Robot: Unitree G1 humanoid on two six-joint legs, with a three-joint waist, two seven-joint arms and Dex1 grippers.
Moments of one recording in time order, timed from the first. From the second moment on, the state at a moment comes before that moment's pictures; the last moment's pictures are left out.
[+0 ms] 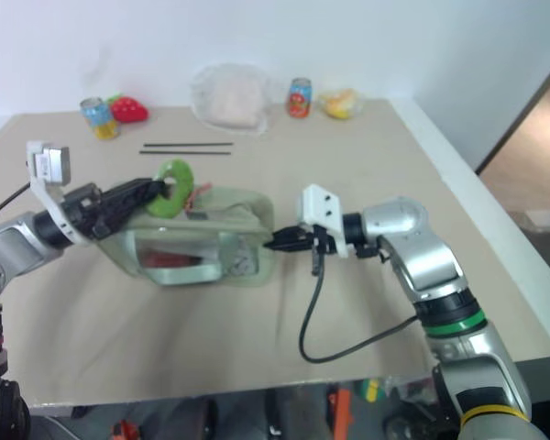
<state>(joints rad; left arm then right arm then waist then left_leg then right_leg) -0.45 0.68 0.36 -0.12 -1.17 0.91 -0.73 -0.67 -0.65 0.22 -0.06 0.30 0.31 1.24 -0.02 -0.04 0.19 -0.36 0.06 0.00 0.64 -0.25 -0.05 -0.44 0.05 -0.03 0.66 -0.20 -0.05</state>
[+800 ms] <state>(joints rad) 0.02 0.91 0.65 -0.09 -1.02 0.82 -1.02 -0.68 -0.64 0.22 -0.05 0.30 0.31 1.25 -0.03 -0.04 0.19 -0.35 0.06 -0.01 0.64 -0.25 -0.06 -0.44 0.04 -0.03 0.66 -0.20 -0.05</state>
